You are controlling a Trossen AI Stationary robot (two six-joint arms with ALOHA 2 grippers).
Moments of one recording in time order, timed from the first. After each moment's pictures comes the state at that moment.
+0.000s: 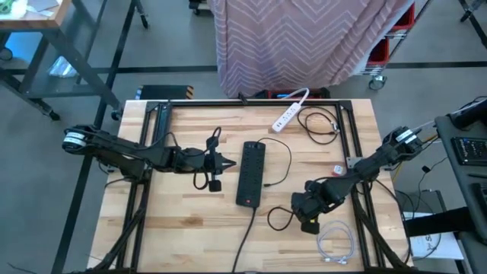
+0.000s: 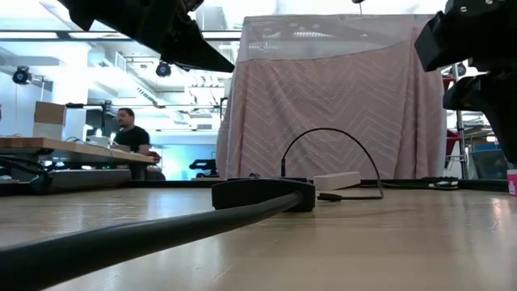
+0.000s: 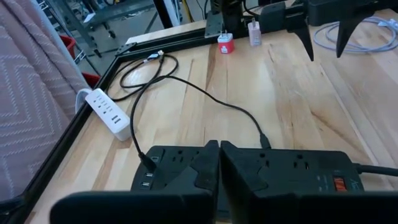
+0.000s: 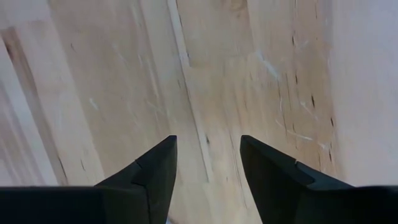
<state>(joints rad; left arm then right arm) -0.13 1.26 0.73 0.14 -0.31 0.13 0.54 1.52 0.94 -0.76 -0.03 0.76</state>
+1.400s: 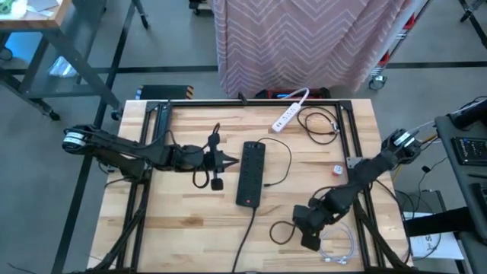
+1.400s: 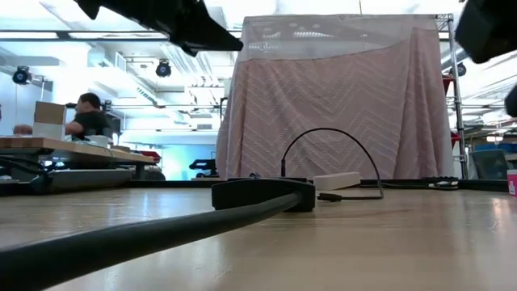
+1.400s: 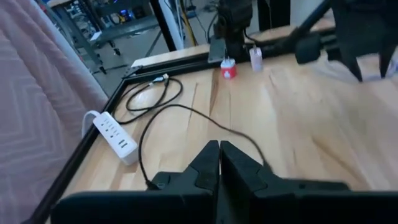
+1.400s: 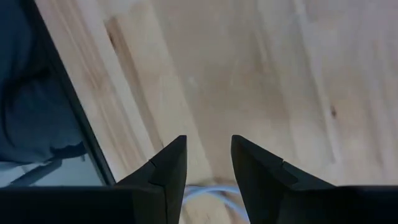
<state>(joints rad) -0.13 1.26 0.79 0.16 -0.30 0.13 0.67 1.57 0.95 -0.57 -0.16 1.06</state>
